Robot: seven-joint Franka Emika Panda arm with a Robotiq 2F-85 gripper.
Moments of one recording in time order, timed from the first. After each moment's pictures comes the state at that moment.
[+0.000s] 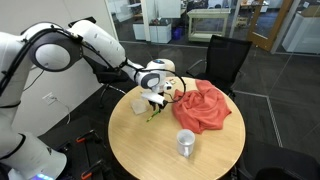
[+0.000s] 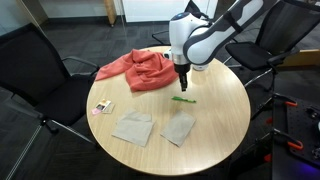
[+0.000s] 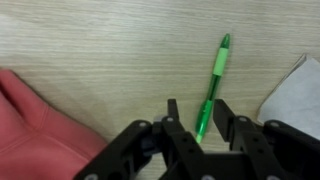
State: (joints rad) arm -0.04 0.73 0.09 -1.79 -0.11 2.39 -0.45
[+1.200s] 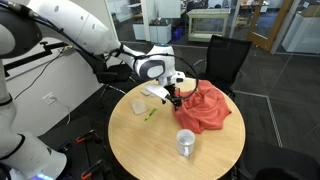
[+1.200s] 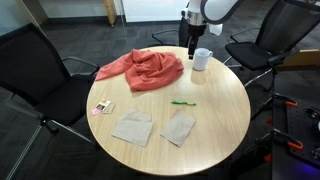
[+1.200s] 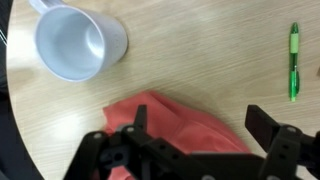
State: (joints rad) arm -0.09 0.47 -0.06 -1.90 -0.11 2.39 -0.26
